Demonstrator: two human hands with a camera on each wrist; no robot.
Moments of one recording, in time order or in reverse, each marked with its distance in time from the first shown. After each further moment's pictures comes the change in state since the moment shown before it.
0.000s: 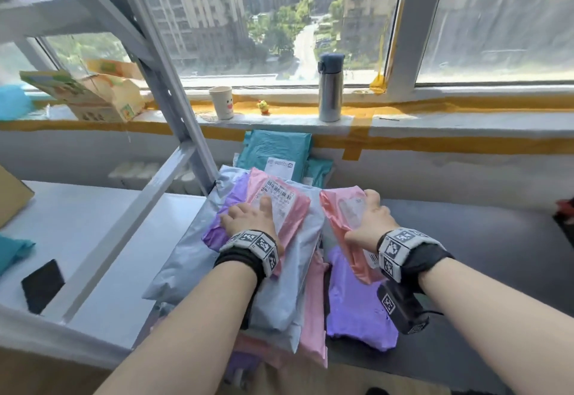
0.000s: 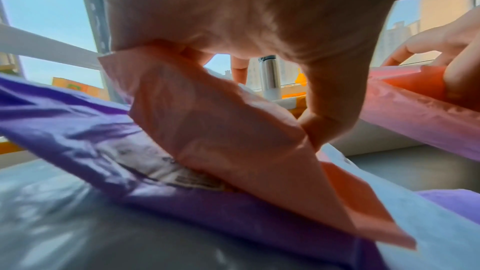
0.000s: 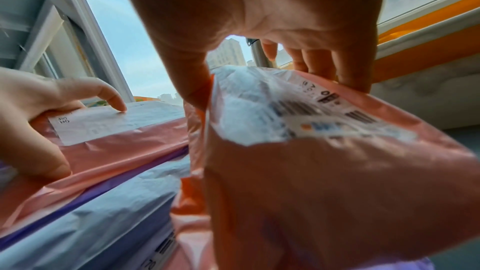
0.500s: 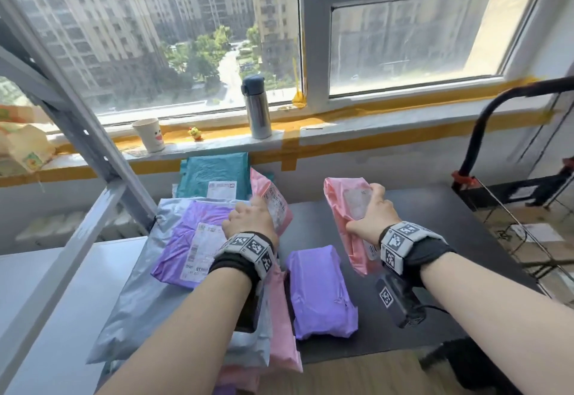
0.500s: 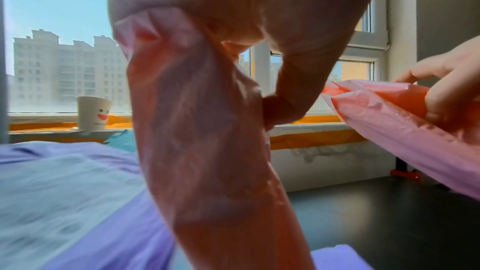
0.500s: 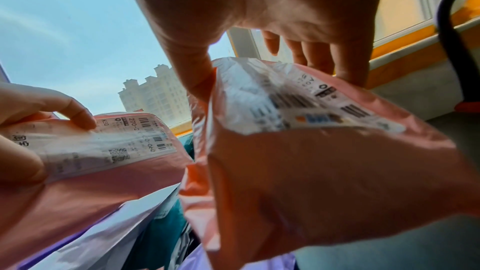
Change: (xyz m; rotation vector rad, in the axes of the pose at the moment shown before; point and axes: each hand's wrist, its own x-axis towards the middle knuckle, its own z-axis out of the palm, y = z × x) left_hand -0.017 0.060 -0.032 -0.245 0.168 0.227; right_hand -0.047 0.058 -0.052 0.155 0.293 0.194
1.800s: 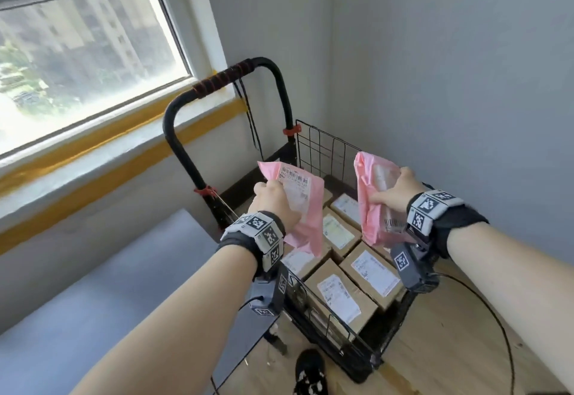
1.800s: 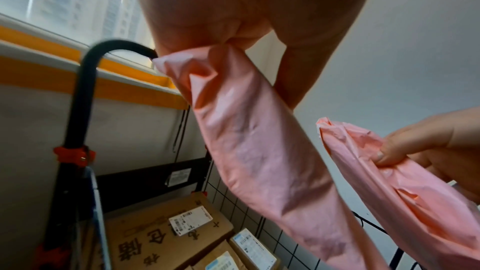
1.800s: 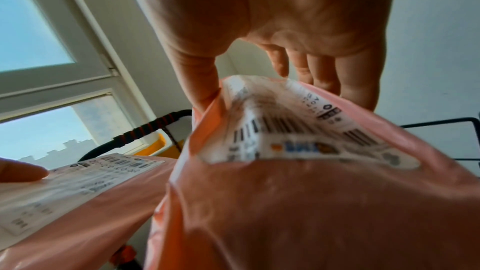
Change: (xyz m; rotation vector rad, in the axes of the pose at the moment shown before) left_hand -0.161 0.588 0.028 -0.311 -0.328 0.751; right_hand -0.008 0.494 -0.361 0.280 0.328 0.740
